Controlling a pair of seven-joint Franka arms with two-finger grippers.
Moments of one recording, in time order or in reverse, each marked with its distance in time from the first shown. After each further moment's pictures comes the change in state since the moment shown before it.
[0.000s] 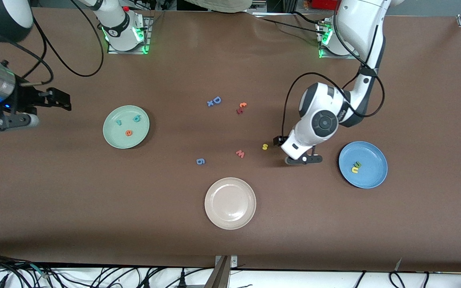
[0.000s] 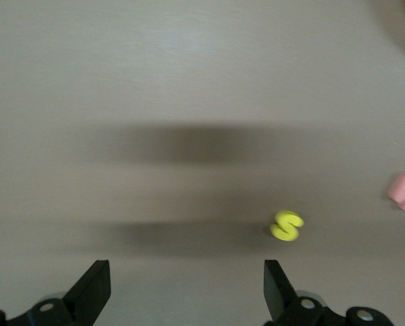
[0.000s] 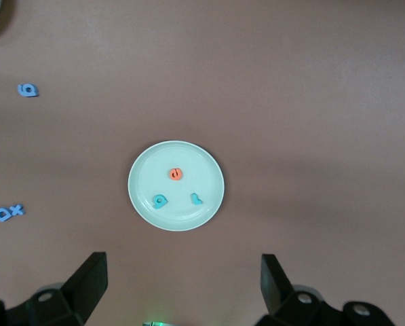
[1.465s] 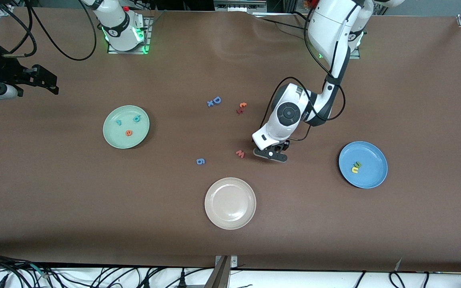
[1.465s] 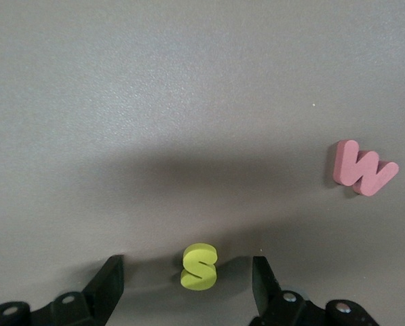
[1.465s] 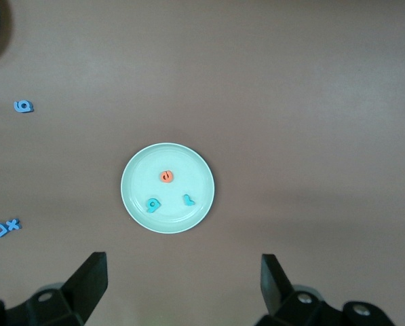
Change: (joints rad) left arm -0.076 0.134 -0.049 0.000 0.010 0.260 0.143; right arm -0.192 -0.176 0.182 -0.199 -0.030 0.118 0.054
